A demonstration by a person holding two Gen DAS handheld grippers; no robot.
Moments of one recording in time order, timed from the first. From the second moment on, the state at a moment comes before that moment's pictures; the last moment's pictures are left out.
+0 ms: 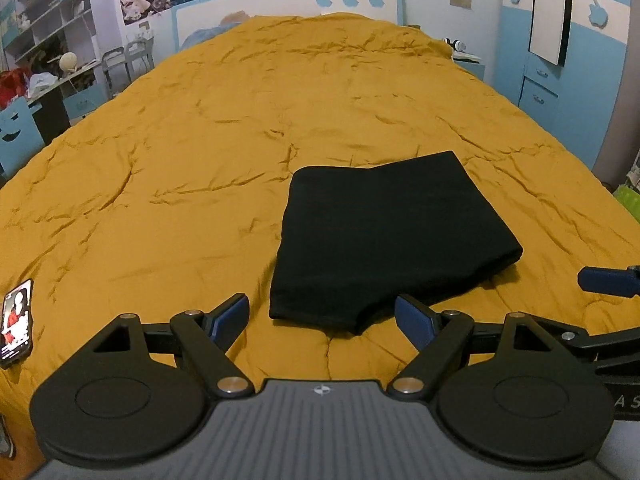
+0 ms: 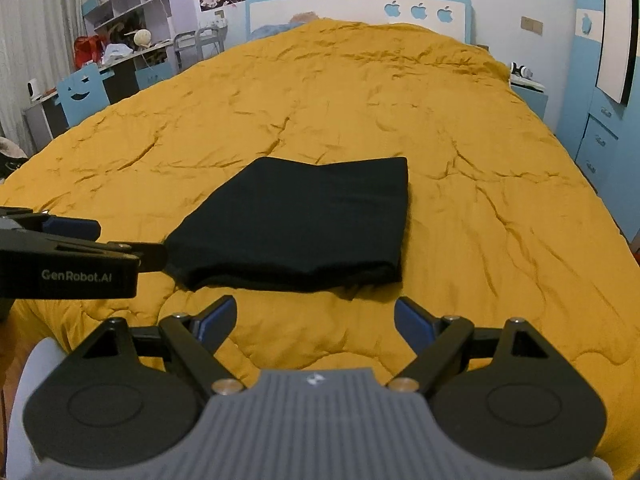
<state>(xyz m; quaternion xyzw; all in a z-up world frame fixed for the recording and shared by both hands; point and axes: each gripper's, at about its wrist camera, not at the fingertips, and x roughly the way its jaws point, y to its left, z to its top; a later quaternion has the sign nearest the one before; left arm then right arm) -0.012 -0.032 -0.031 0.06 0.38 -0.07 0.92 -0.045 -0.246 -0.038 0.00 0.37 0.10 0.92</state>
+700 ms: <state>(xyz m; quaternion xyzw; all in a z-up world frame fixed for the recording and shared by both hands) -0.017 -0.036 -0.028 0.06 0.38 -0.07 0.92 -0.048 -0.254 -0.033 0.01 0.37 0.09 0.93</state>
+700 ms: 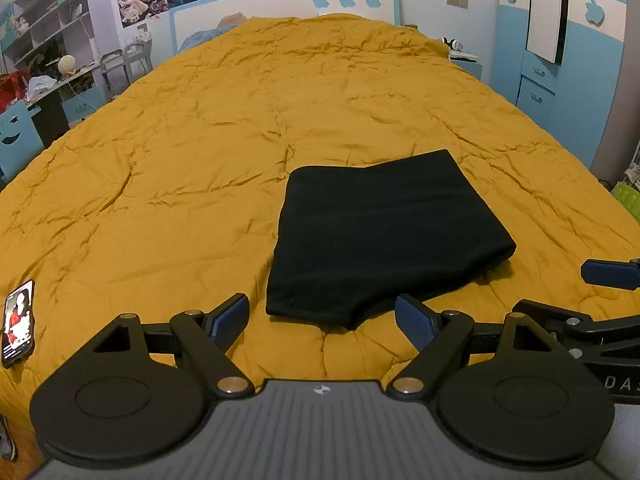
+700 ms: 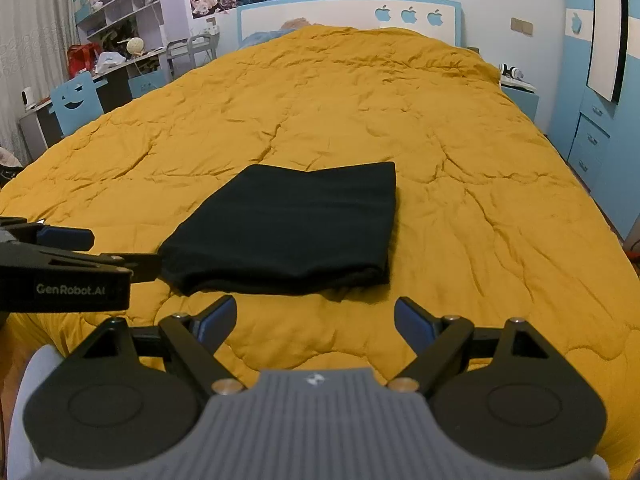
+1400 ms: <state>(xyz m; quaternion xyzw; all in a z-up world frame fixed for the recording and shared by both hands) -0.018 -0.040 -0.029 0.07 0.38 -0.06 0.92 -0.047 -0.250 -0.034 0.00 0.37 0.09 0.92</state>
